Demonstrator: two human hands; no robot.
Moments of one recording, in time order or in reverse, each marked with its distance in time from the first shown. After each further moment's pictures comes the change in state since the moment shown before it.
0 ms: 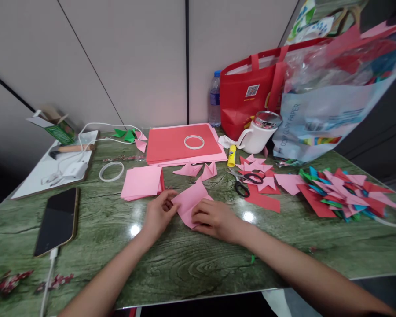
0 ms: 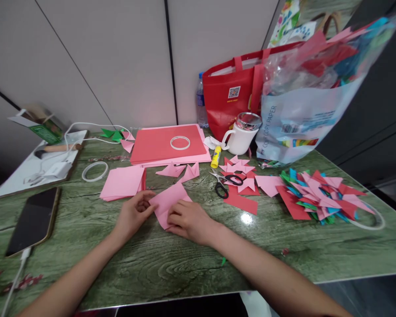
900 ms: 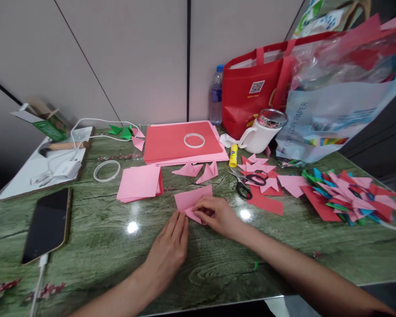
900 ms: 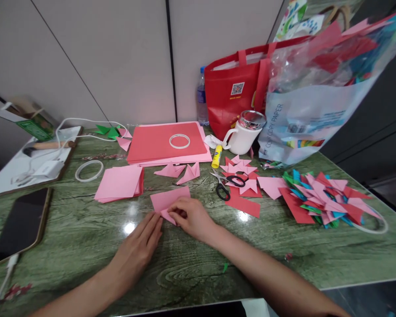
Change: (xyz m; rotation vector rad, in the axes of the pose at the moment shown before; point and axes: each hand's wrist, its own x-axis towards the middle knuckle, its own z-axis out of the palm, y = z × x) left_hand -0.058 0.012 0.011 1.148 -0.189 0.751; right_hand 0.011 0.003 0.006 0.459 0.136 0.468
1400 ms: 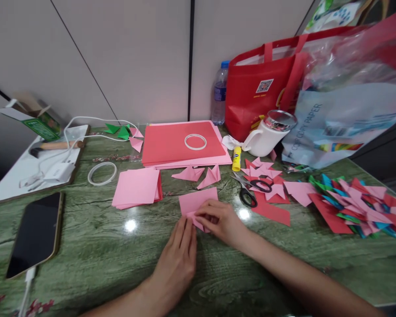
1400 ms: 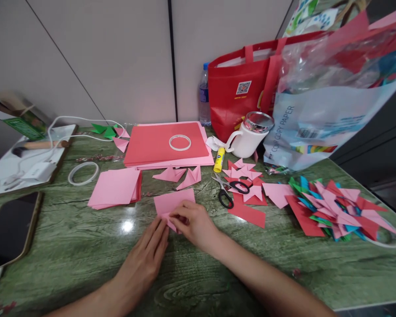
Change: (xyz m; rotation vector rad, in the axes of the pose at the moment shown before) left_hand 0.012 0.008 0.008 -0.063 -0.063 -0.011; right_hand 0.004 0.005 -0.004 -0.081 0.057 -0.038
